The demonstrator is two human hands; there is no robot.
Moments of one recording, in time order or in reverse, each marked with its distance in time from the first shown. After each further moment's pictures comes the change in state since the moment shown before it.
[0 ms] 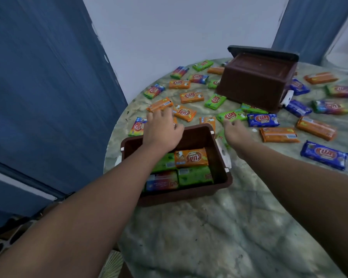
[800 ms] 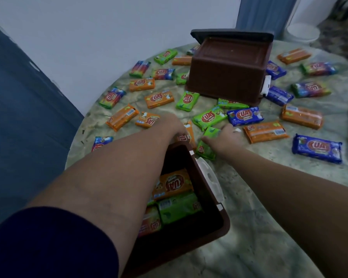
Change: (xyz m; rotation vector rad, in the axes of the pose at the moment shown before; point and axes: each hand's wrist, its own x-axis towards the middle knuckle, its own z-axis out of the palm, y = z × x) left_hand 0.156 0.085 0.108 0.032 -0.673 -0.056; right_hand 0.089 0.031 0.007 -0.194 0.073 0.240
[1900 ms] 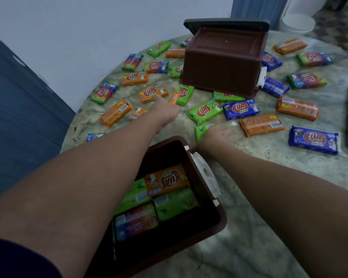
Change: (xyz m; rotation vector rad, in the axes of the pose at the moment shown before) left_hand -0.015 0.003 -0.012 -0.676 0.064 -0.066; right_hand 0.002 -0.008 0.025 -0.352 -0.043 0.072
